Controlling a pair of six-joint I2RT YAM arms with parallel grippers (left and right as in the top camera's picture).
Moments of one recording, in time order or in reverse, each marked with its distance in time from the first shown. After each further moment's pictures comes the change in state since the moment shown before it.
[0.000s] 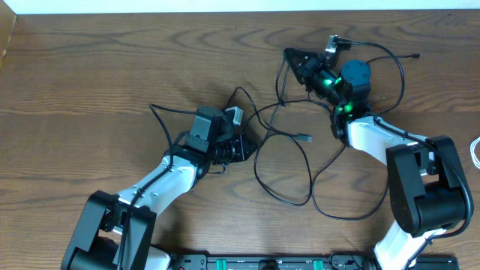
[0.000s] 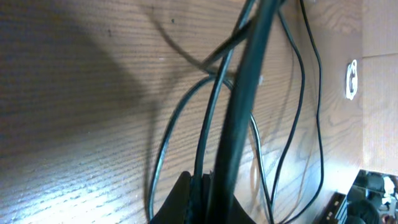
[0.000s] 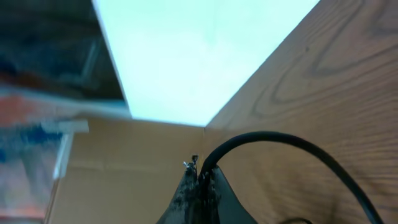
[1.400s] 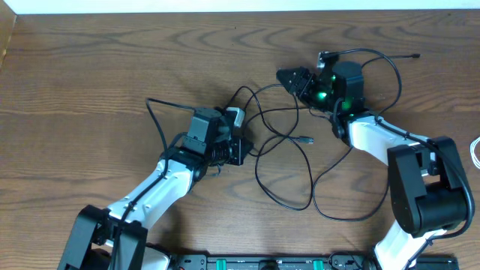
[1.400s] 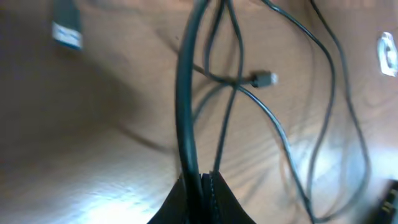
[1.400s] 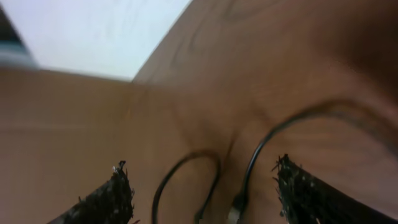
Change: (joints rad) left arm 0.000 -0.075 0.000 -0.065 -0.113 0.215; right arm -0.011 -0.004 0.001 -0.401 -0.160 -0.375
